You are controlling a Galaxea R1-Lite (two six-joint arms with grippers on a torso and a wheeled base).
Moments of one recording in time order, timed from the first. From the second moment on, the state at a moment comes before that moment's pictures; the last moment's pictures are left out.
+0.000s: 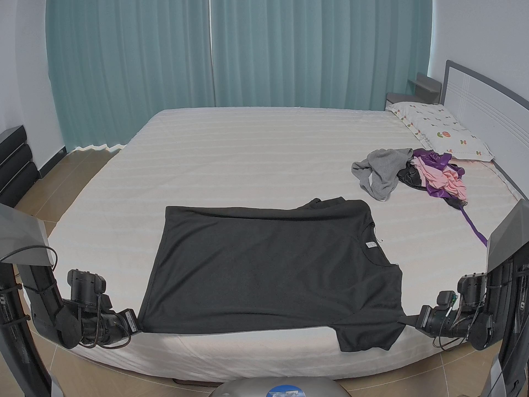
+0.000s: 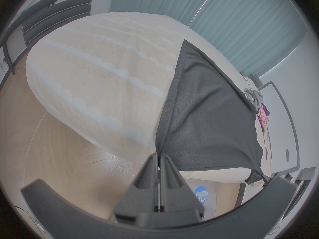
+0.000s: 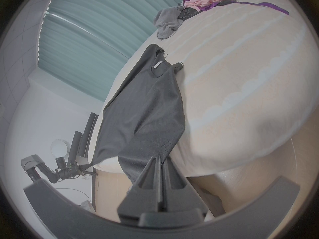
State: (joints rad) left arm 0.02 2.12 -0.21 -0.95 -0.18 -0.50; right arm -0.05 2.39 -0.05 -1.55 0.54 0.50
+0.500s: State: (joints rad) left arm 0.01 2.12 -0.18 -0.95 -0.18 -0.48; right arm -0.08 2.35 -0.02 -1.46 0.54 0.41
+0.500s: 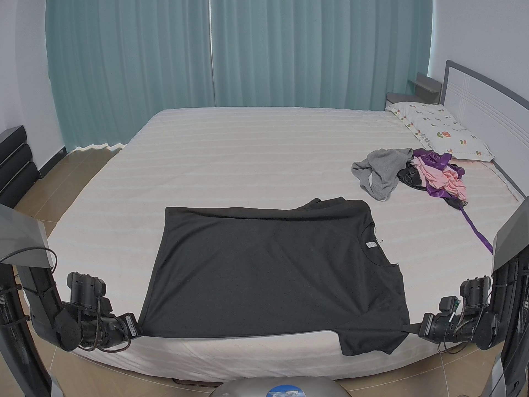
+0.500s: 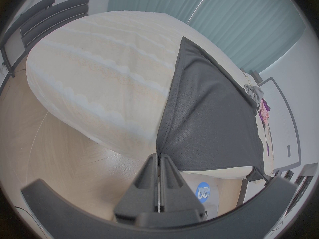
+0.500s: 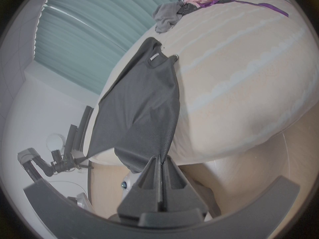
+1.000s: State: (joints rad) left arm 0.01 2.11 -0.11 -1.03 -0.18 -0.40; right arm -0.11 2.23 -0.02 -1.22 0.54 0.24
